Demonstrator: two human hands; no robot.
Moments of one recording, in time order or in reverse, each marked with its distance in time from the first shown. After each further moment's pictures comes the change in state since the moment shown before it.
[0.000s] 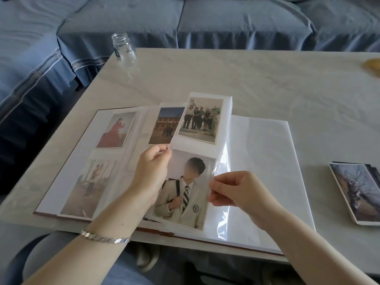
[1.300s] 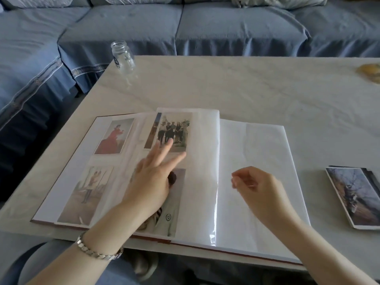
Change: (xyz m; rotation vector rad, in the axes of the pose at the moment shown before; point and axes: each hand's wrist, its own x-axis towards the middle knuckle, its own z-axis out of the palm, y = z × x) left_hand -0.008 -0.008 -0.017 1.017 -0.264 0.513; right_hand 0.003 0.021 -0.028 -0.389 0.387 -0.334
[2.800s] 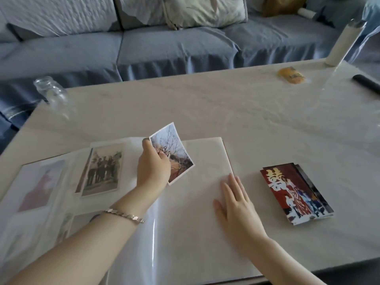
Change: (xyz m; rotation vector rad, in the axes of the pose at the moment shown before) left_hand 0.110 0.132 0.025 -0.436 0.230 -0.323; right_hand 0.003 0.098 -0.042 -0.551 0.163 -0.046
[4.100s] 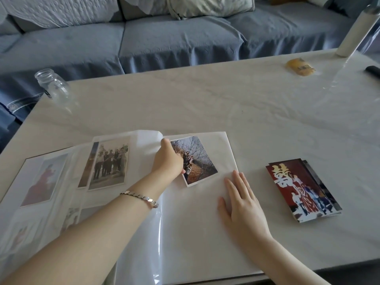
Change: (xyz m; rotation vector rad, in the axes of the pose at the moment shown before) left_hand 0.027 -0.009 0.032 -0.015 -0.296 -0.078; right_hand 0.004 0.002 0.019 -0.110 0.194 -0.010
